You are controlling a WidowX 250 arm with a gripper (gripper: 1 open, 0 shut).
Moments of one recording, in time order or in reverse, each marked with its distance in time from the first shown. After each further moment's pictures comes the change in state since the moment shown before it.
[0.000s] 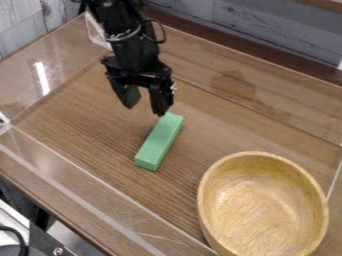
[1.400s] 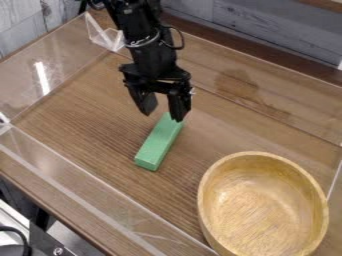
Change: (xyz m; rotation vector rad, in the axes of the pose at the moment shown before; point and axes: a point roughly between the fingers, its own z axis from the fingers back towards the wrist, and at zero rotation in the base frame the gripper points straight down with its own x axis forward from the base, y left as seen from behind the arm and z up) arm 0.008 -0.020 -0.016 -0.046 0.030 -0.001
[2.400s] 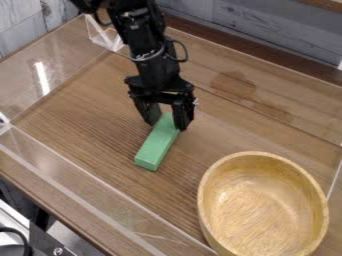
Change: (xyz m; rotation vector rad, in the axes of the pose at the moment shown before) arm 0.004 0.002 -0.019 -0.012 0.006 0.022
